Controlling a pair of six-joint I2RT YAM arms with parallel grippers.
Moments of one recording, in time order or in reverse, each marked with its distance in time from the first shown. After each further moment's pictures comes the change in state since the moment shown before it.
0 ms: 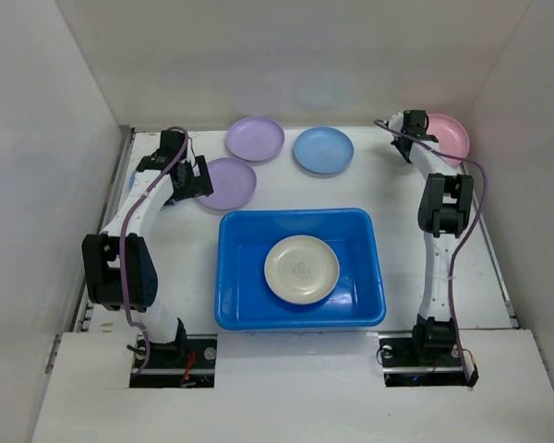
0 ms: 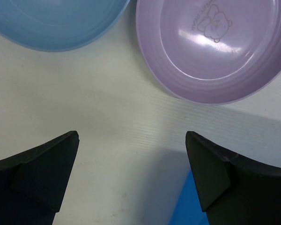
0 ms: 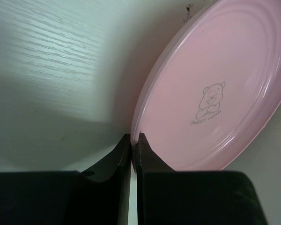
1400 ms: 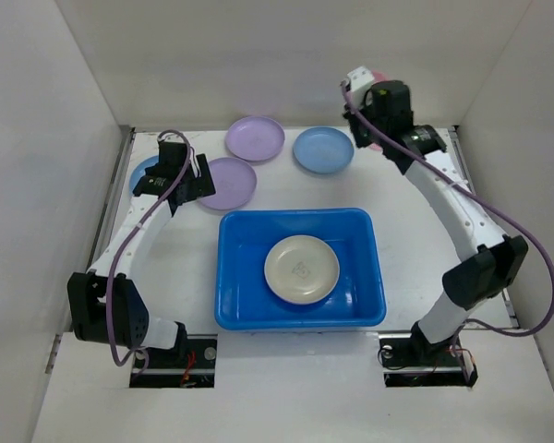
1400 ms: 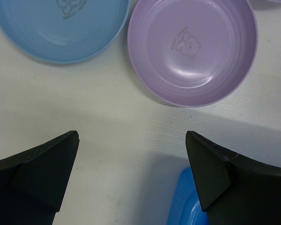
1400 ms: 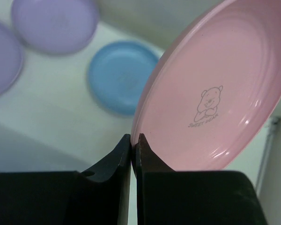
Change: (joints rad) left arm -0.074 -0.232 -0.175 0.159 -0.093 -0.029; right arm 0.446 -0.889 -0.341 -0.169 -0.217 0.467
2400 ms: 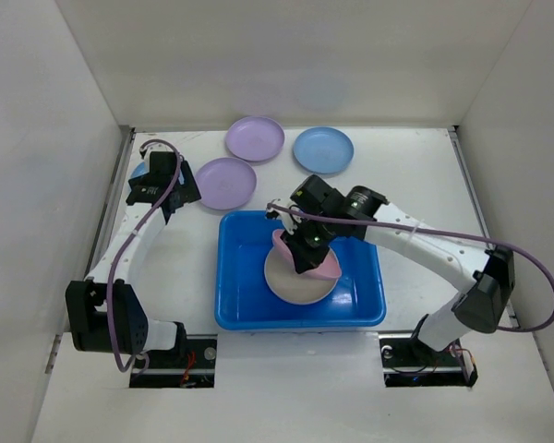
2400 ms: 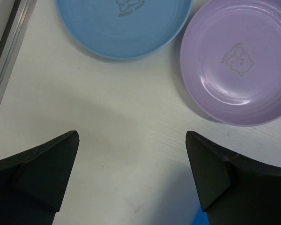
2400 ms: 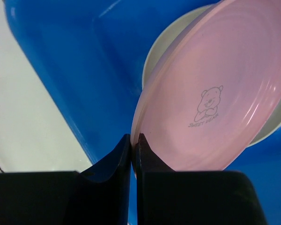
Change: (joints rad) left arm 0.066 -0.048 -0.085 0.030 -0.130 -0.023; right arm 0.535 -0.122 -0.333 -0.444 -0.429 0.235
